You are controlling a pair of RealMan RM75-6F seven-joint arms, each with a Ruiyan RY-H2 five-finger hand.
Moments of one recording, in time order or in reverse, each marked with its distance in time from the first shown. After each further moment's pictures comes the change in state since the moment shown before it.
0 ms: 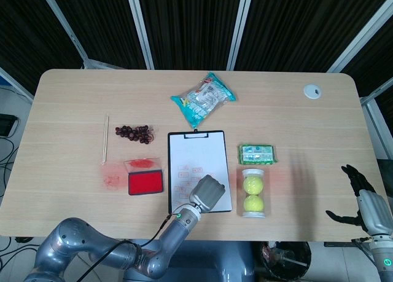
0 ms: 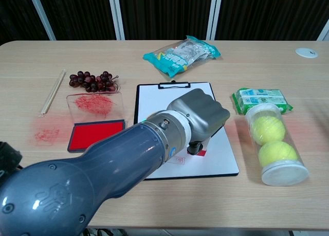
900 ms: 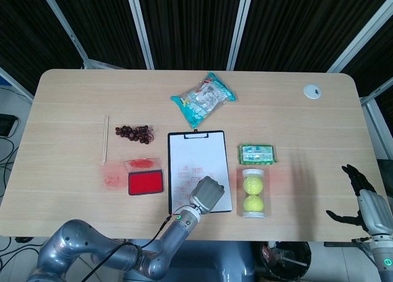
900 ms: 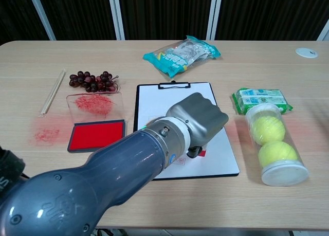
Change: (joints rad) left arm 0.003 -0.027 0.024 0.033 -0.014 -0.004 -0.006; right arm 0.000 0.001 0.001 0.002 0.002 -0.001 0.004
